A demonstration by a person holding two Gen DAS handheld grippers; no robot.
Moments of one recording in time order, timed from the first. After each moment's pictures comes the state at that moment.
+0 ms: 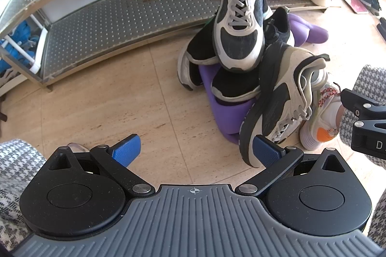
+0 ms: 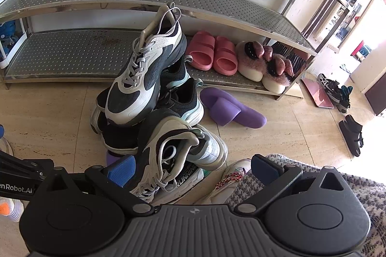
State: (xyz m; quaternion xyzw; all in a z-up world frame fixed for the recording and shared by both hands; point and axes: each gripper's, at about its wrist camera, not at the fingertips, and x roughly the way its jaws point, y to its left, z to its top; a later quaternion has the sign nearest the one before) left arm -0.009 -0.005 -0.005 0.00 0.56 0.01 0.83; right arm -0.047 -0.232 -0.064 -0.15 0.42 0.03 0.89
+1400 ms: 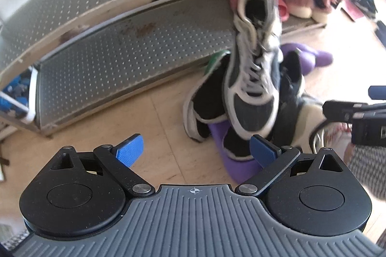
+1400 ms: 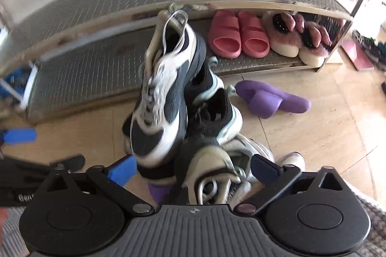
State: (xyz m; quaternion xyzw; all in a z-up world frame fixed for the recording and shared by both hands) left arm 0.119 0.017 0.019 0.03 0.54 -0.01 0.84; right arm 0.074 -0.229 -0.051 0.00 0.51 0.08 0.86
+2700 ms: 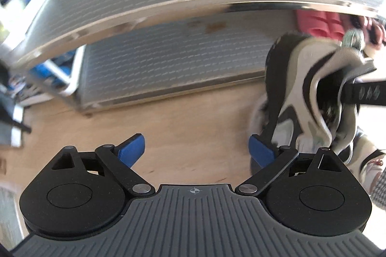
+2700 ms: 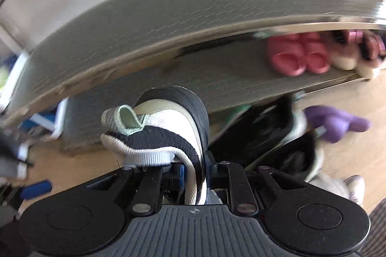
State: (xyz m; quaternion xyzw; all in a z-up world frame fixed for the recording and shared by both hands) left arm 0.086 0.161 0.029 -0.04 0.55 0.11 0.83; right arm 0.119 -0.086 -0.051 0.02 0.53 0.18 0.83
